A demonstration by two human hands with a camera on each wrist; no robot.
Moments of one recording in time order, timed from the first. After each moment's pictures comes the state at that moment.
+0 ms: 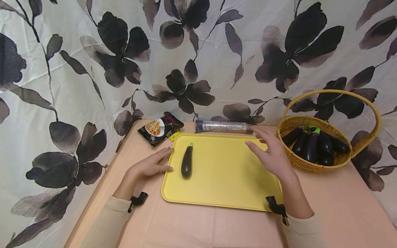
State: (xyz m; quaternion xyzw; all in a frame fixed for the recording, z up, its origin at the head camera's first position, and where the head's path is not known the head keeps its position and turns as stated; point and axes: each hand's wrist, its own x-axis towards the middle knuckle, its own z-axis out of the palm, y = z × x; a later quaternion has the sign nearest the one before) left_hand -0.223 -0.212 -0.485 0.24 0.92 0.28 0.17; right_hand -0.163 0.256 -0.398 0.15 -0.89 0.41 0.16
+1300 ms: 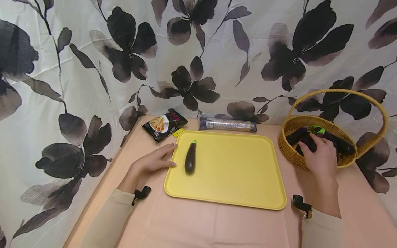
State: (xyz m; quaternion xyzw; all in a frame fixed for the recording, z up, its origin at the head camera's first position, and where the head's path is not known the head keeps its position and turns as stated) left_hand -0.220 -0.214 -0.481 0.24 0.91 0.28 0.17; right_hand -0.169 0.383 -0.440 -0.14 -0.94 0.30 0.09
